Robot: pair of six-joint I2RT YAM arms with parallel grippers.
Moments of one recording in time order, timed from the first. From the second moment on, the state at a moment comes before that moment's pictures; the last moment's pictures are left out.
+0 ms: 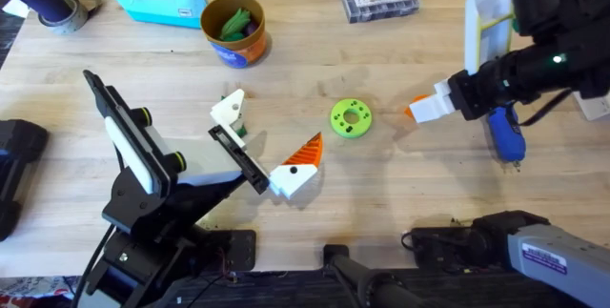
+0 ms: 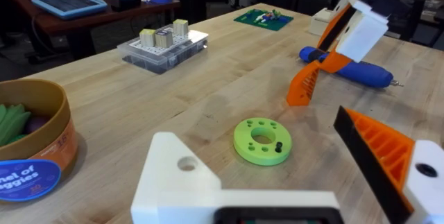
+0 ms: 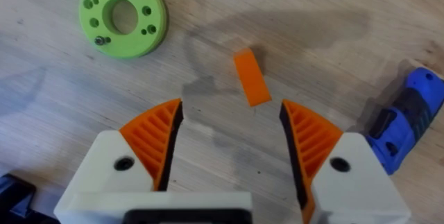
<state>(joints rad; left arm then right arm) -0.47 0.00 0.00 -0.07 0.38 -0.03 0.14 1.17 0.97 -1.04 -0.11 -0.27</state>
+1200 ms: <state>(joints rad) -0.47 0.00 0.01 -0.06 0.37 -0.03 0.14 1.41 0.99 -1.00 -0.06 -0.59</state>
